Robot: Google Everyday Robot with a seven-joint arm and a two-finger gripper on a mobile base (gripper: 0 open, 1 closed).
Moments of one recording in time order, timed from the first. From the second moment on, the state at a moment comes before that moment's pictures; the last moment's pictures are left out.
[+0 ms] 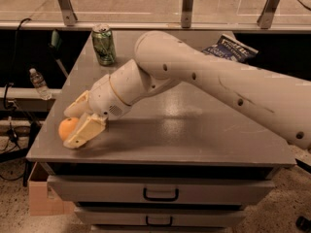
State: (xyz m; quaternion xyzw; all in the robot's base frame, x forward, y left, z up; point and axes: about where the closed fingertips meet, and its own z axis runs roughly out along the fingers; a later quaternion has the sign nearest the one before) arm 0.461 0.192 0.846 -0.71 0.52 0.36 0.32
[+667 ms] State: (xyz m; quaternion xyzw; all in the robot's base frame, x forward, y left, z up) arm 0.476 0.165 0.863 -0.67 0.55 0.35 0.35
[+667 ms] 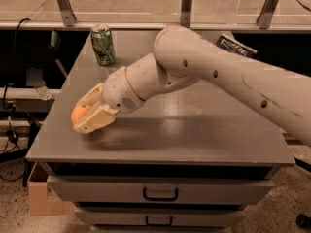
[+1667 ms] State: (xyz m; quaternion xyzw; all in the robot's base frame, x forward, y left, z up) arm 0.490 0.092 0.897 -0.62 0.59 0.32 0.40
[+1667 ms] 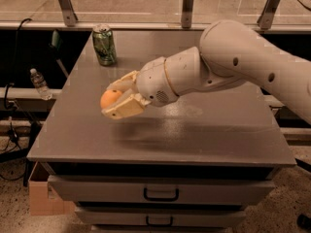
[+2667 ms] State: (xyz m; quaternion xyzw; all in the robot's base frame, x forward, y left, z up) arm 0.574 0.057 0.966 -0.61 0.59 0.19 0.48
